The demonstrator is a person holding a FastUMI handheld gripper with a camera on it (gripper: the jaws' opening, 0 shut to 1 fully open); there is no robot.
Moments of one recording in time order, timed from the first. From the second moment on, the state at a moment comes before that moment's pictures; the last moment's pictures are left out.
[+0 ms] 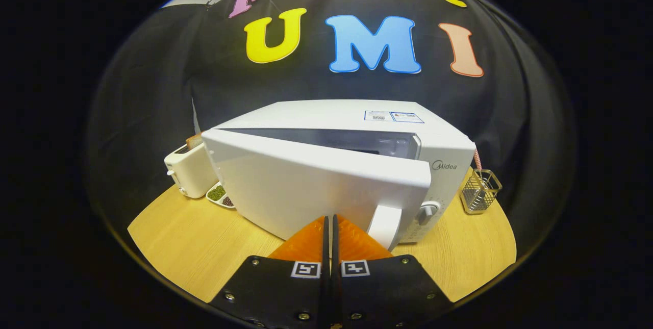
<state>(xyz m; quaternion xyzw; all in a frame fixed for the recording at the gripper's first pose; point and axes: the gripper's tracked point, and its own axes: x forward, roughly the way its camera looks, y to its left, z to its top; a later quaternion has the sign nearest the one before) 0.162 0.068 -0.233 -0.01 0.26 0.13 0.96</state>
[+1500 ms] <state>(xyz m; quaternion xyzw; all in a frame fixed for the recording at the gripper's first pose) 0.161 0.068 -0.193 -0.01 0.21 0.05 0.98</state>
